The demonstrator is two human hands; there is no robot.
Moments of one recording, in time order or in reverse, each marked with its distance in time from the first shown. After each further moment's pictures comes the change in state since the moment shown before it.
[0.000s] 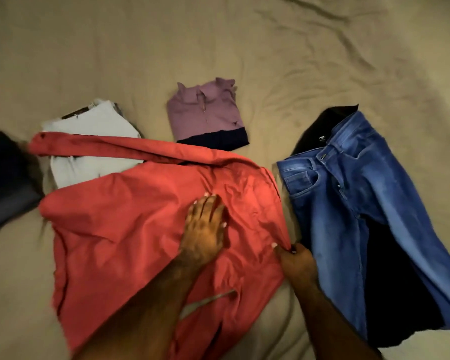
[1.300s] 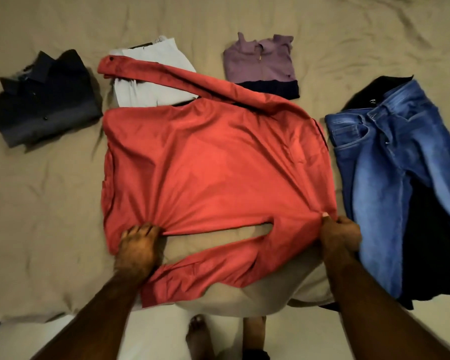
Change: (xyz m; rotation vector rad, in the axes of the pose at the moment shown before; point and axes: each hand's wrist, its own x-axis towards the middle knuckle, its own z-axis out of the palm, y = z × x) left_hand -0.323 -0.160 0.004 0.249 0.044 -0.302; right_hand -0.062 0.064 0.033 0.033 0.349 -0.120
